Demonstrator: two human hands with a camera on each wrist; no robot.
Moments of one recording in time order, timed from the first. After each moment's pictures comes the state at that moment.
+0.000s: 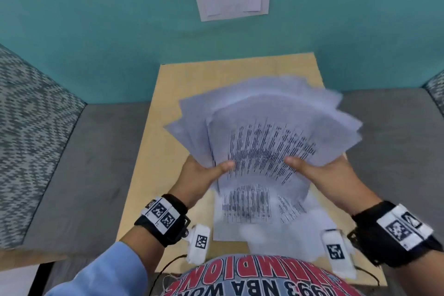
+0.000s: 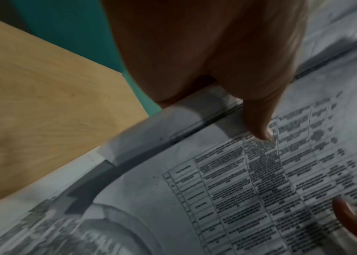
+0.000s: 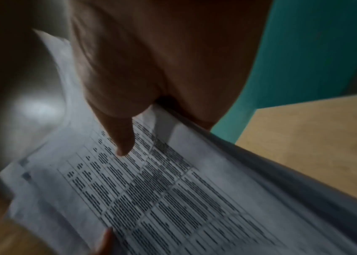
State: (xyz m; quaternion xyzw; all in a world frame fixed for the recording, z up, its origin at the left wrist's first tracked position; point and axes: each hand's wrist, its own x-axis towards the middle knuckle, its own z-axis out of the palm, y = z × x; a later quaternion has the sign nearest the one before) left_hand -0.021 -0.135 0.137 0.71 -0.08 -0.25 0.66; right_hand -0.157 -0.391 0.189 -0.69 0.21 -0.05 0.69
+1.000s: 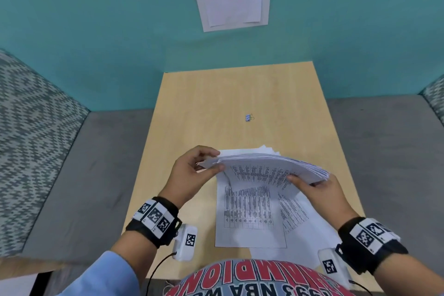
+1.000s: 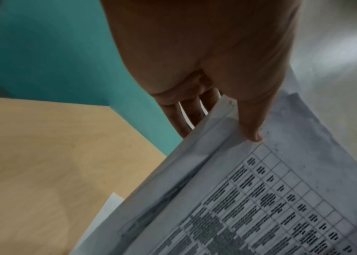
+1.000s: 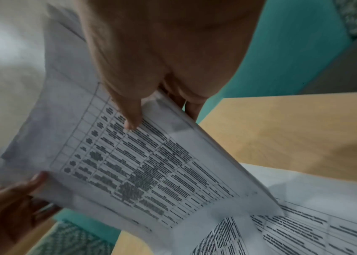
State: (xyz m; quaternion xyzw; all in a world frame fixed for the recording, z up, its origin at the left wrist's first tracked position) left_hand -0.005 -0.112 0.147 0.79 -0.15 -0.19 0.57; right_hand -0.178 -0.395 0.098 -0.73 0.25 -0.11 0.62
